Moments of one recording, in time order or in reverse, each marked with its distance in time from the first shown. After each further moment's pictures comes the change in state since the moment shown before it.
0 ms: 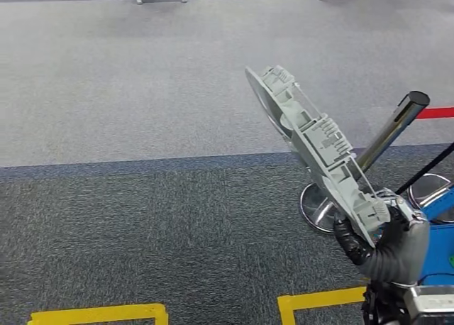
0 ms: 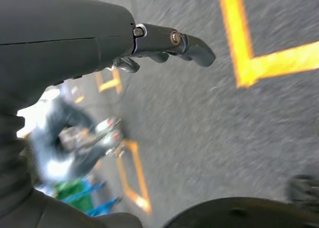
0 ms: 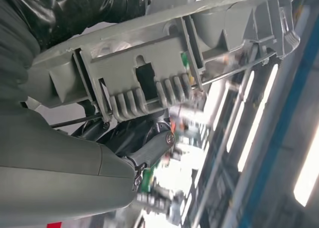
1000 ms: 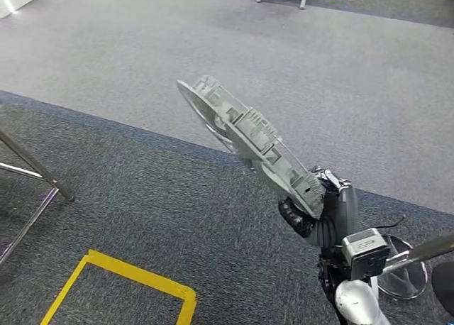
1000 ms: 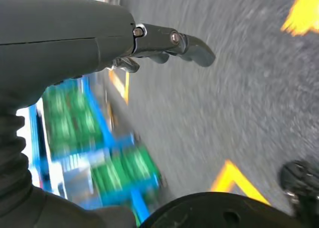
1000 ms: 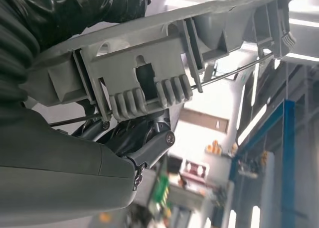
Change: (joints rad) left arm 0.023 -0.023 0.284 -0.011 0.044 0.033 -0.028; right arm -0.244 0.018 0.210 0.241 -0.106 0.022 0.022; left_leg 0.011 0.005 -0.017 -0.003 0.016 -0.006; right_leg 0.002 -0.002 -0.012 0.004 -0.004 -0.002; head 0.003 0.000
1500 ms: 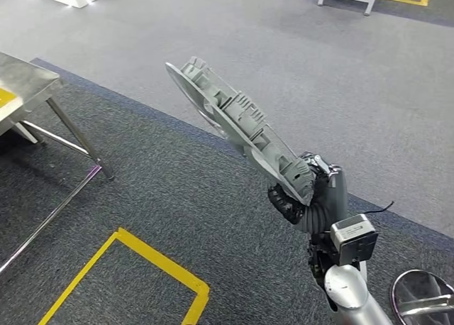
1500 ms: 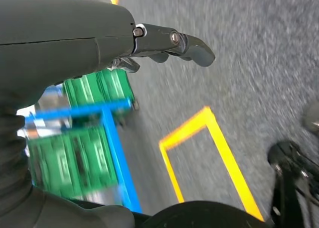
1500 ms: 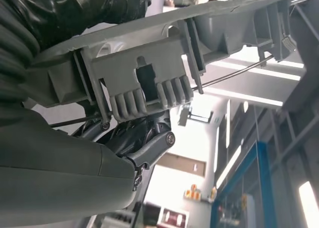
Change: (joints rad) left arm 0.035 -0.009 0.235 -0.001 -0.002 -0.025 -0.078; right arm -0.088 0.012 0.056 0.046 0.010 -0.030 0.001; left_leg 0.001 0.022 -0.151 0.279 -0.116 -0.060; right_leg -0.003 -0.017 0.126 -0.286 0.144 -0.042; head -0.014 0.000
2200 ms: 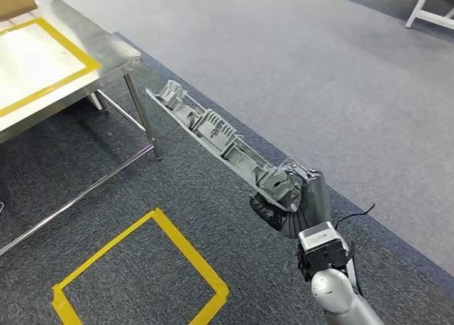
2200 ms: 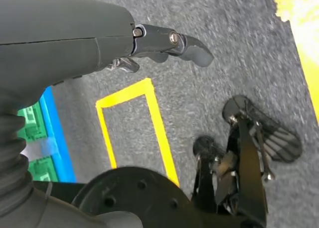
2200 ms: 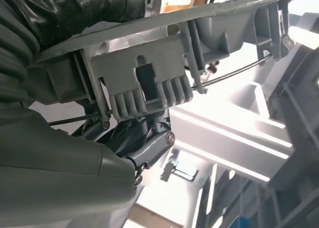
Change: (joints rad) left arm -0.042 0.033 0.049 0.000 -0.029 0.027 -0.193; right arm -0.023 0.004 0.067 0.043 0.131 -0.027 0.033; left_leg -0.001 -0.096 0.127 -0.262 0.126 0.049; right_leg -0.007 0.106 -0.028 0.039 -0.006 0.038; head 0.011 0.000
